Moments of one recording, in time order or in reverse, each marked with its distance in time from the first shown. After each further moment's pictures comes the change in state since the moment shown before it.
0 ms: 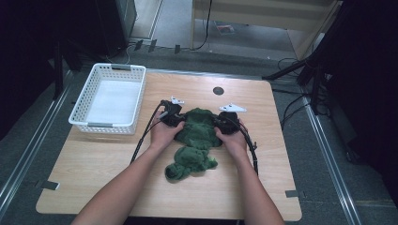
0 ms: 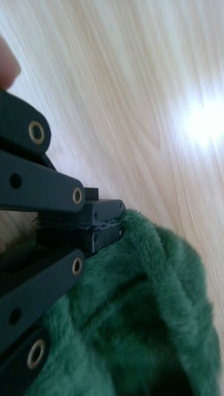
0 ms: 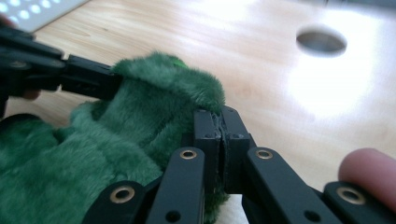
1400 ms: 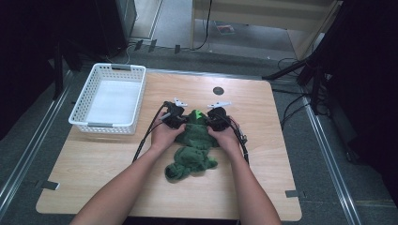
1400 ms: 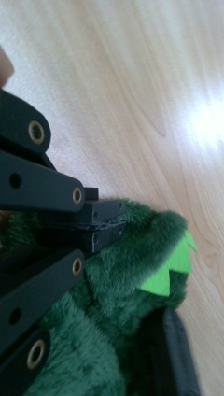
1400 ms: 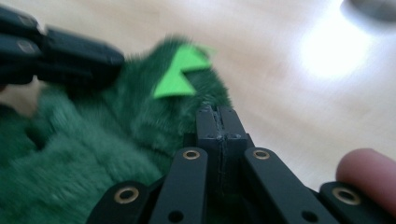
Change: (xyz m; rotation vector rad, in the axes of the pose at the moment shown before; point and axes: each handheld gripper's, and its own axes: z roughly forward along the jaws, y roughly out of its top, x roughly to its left) left arm -0.014 0.001 -0.002 -0.007 0.025 0.102; right arm 0.013 0.011 0.032 0.186 0.000 -0.032
